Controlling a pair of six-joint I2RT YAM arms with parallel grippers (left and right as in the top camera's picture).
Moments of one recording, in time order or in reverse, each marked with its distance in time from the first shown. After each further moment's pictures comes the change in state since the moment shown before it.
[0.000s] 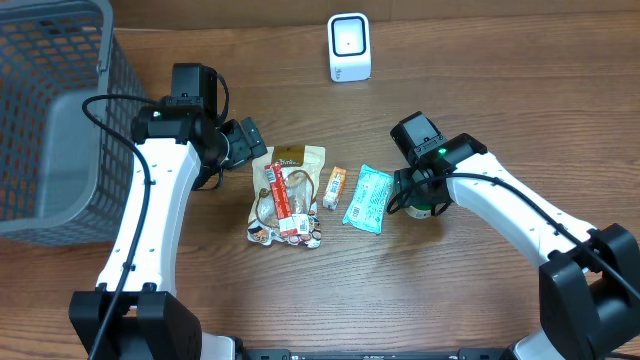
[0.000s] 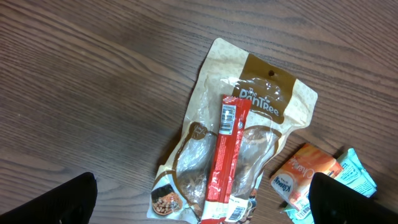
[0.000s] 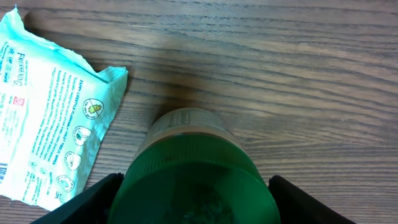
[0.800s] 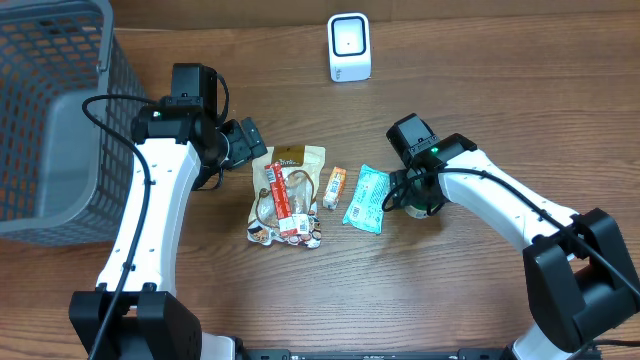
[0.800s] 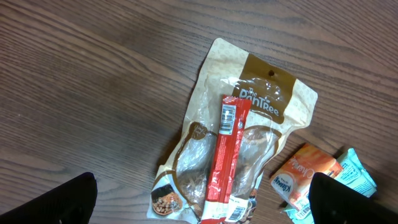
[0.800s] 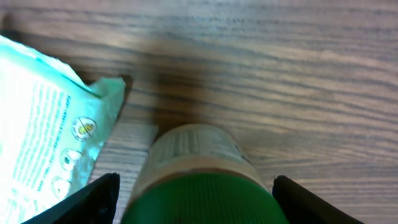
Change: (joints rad) left arm 0.000 0.000 0.000 0.000 0.000 0.000; right arm 0.000 0.065 -0.001 0.050 -0.004 -0.002
